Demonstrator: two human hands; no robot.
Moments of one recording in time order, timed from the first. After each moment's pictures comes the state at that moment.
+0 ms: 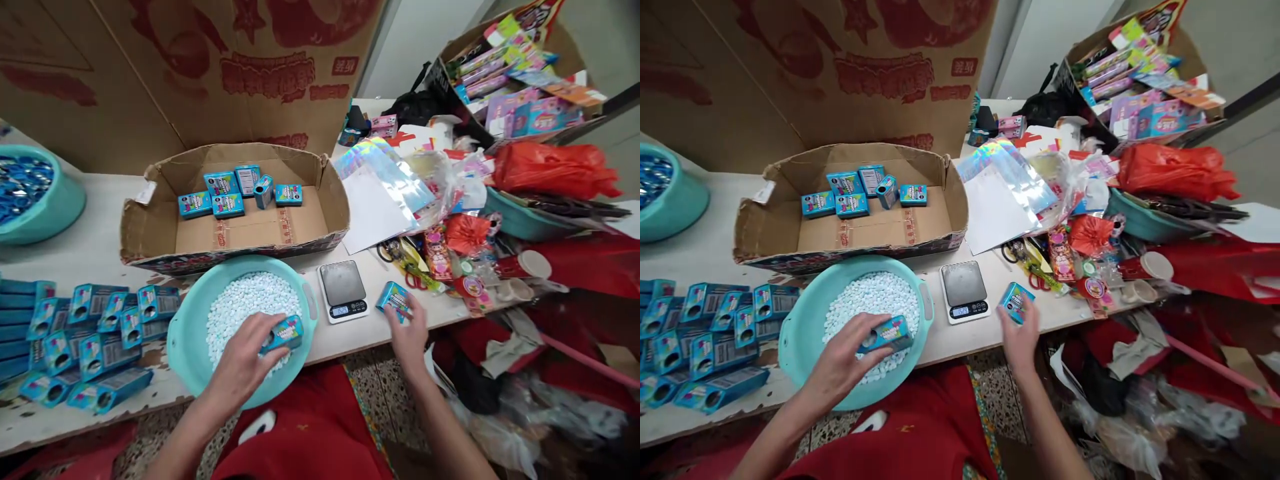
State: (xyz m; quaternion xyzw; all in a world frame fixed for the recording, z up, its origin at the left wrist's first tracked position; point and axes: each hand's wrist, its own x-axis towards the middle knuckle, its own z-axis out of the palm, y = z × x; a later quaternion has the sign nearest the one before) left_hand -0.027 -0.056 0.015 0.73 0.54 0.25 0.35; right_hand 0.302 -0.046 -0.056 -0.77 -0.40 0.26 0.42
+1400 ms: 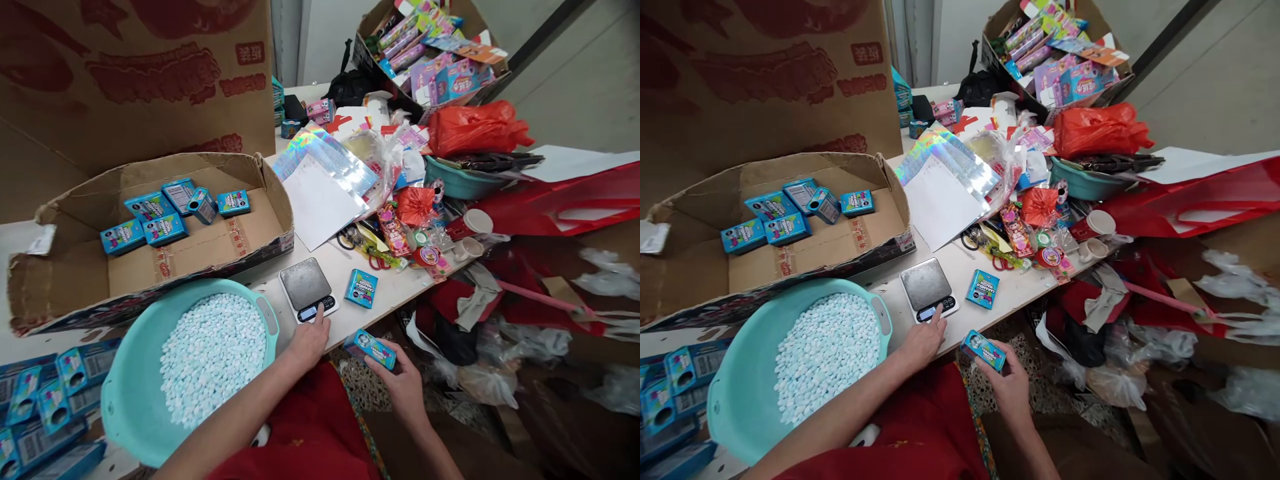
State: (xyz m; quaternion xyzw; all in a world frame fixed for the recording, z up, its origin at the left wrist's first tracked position) left_hand 0.173 -0.021 -0.095 0.90 0.35 -0.15 0.20; right_hand 0.341 -0.145 -0.060 -0.78 -0.30 0.38 0.40
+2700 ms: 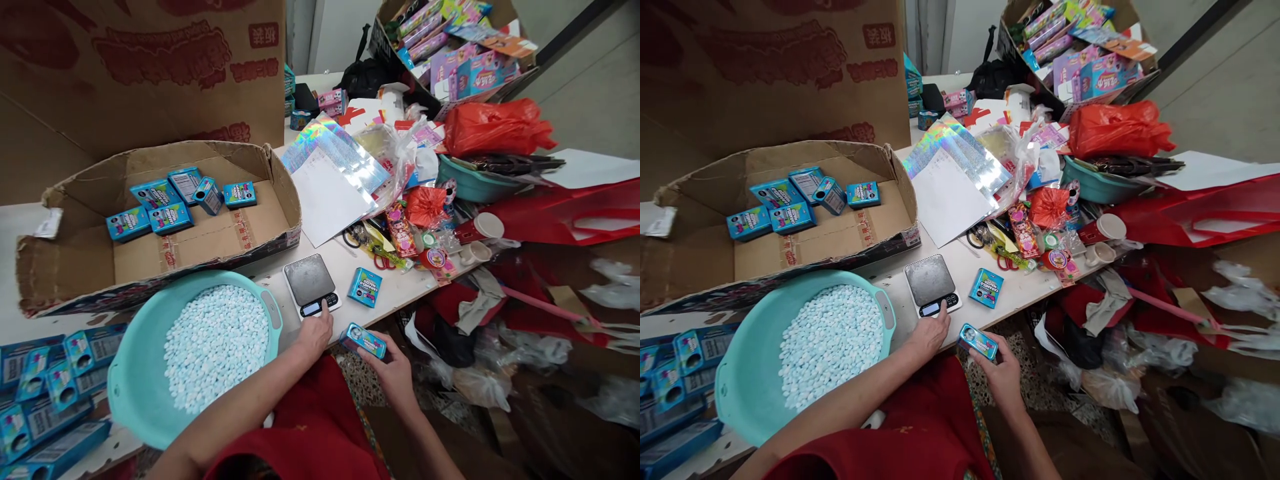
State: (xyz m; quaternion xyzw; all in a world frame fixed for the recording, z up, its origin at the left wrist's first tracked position) left_hand 0.187 -0.015 -0.101 0.91 0.33 -0.18 0.18; right_hand 0.339 -0.127 -0.066 -0.76 -0.34 0.40 0.39
